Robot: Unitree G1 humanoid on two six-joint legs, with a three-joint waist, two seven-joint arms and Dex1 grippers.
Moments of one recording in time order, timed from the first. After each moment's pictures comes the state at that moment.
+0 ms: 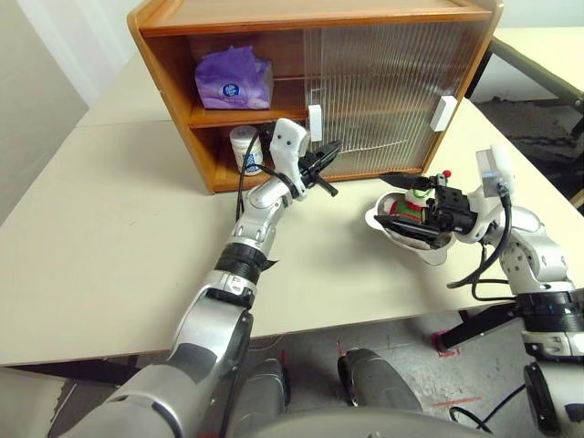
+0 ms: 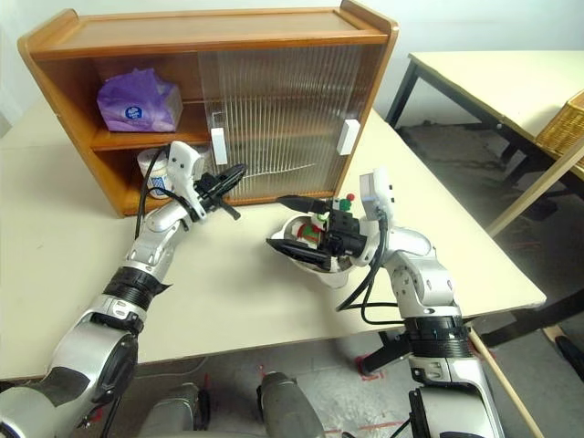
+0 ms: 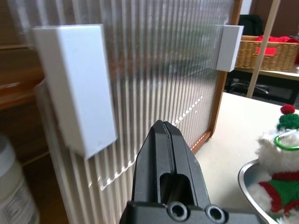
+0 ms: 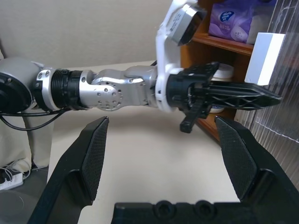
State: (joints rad) left arm -0.76 0.07 -0.06 0.70 -0.12 -0.22 -0.55; right arm -0.39 -0.52 -0.05 0.09 0.59 0.17 1.31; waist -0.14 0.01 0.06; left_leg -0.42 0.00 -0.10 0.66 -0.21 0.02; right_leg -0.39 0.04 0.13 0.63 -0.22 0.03
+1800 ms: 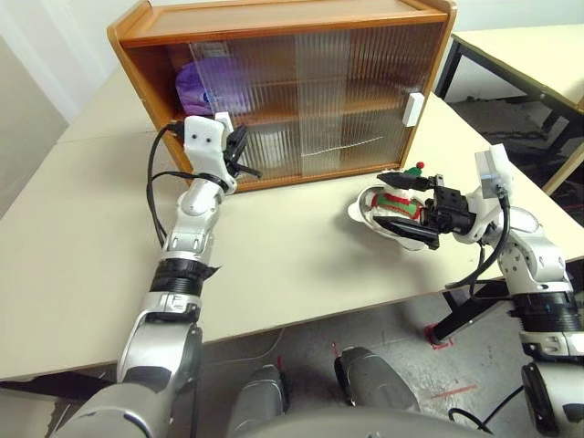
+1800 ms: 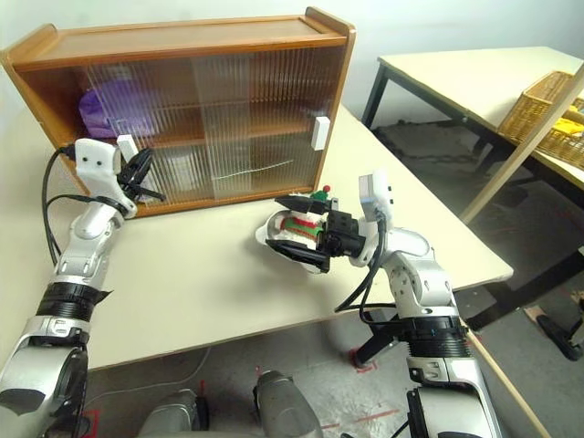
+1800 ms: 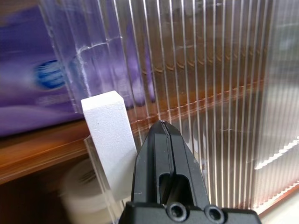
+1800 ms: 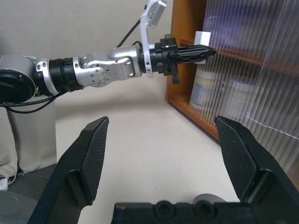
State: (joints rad) left arm -0.57 0.34 0.09 0.43 -0.06 -0.14 -0.22; right arm -0.39 -0.51 -0.05 0.11 0.58 0.15 1.32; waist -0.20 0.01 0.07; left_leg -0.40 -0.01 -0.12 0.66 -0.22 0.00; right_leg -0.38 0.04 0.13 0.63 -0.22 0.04
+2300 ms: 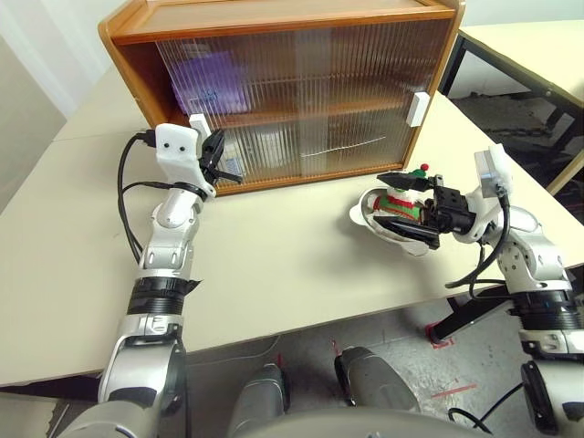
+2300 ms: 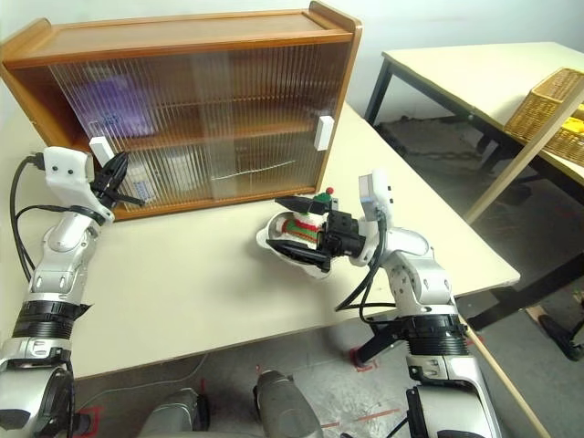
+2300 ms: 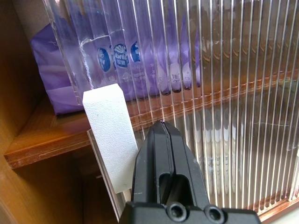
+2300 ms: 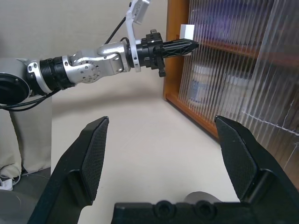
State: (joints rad) left arm -0.46 0.40 0.14 0.29 -0.08 -0.08 -0.22; right arm -0.41 -0.51 -0.05 0.13 0.58 0.15 1.33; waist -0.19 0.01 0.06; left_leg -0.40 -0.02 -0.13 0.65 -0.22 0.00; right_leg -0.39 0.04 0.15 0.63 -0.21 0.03
